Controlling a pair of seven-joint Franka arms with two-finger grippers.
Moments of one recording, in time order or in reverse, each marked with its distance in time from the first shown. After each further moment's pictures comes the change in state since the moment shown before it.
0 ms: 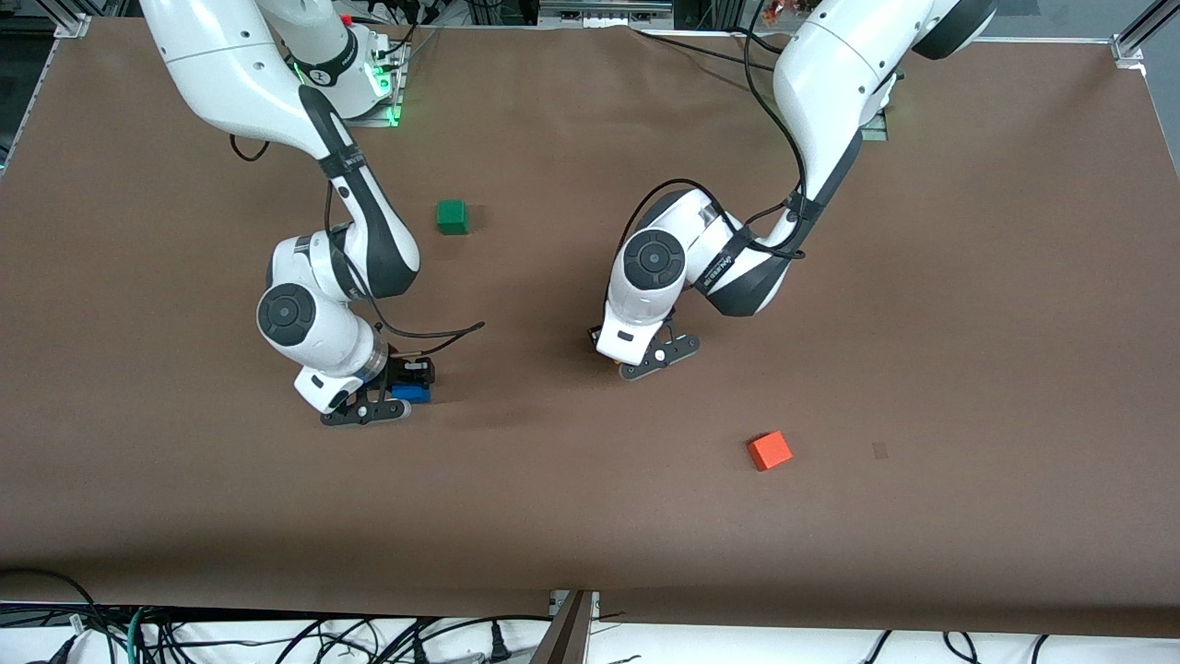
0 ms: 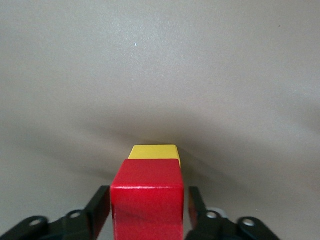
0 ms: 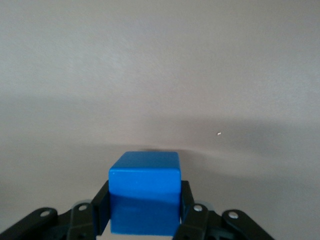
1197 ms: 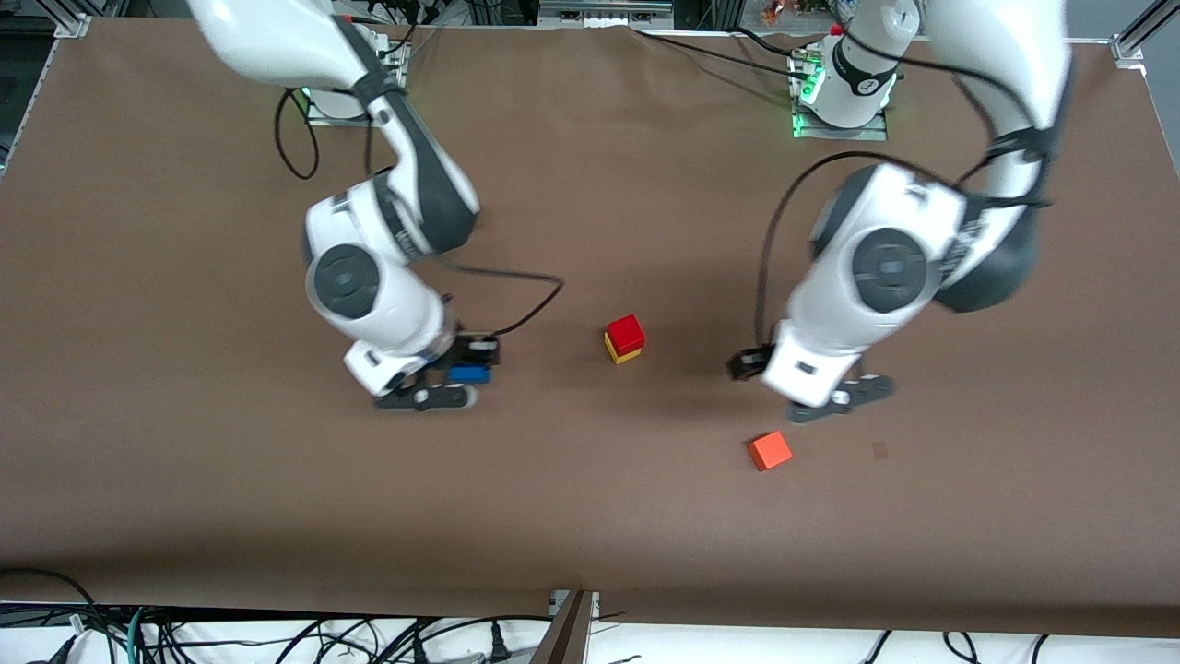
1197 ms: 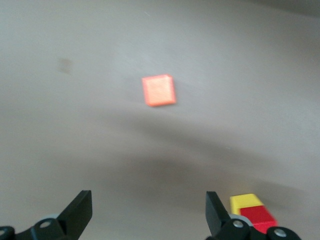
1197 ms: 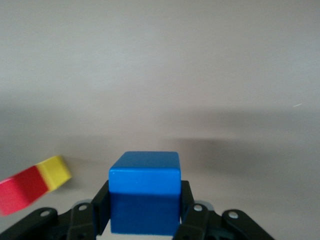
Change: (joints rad) left arm 0.324 -0.261 0.013 0.090 0.003 -0.367 0.499; right arm 0.203 0.013 0.011 0.321 0.002 -0.298 0.354
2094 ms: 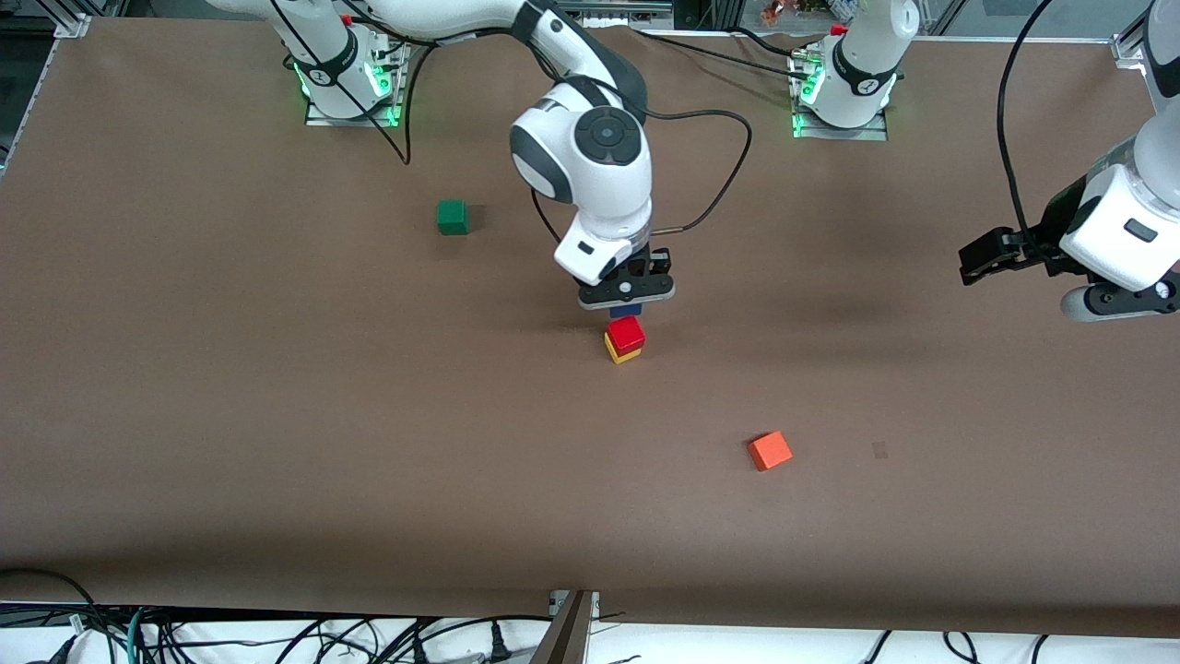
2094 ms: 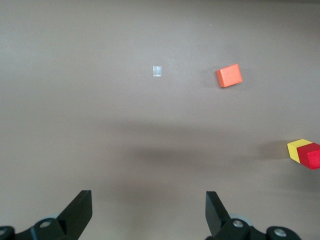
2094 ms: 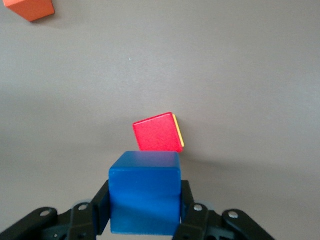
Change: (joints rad) left arm 0.235 -0.278 -0.003 0.047 -0.030 -0.349 0.401; right arm 0.329 0.110 -0.007 0.109 -0.161 0.111 0.257
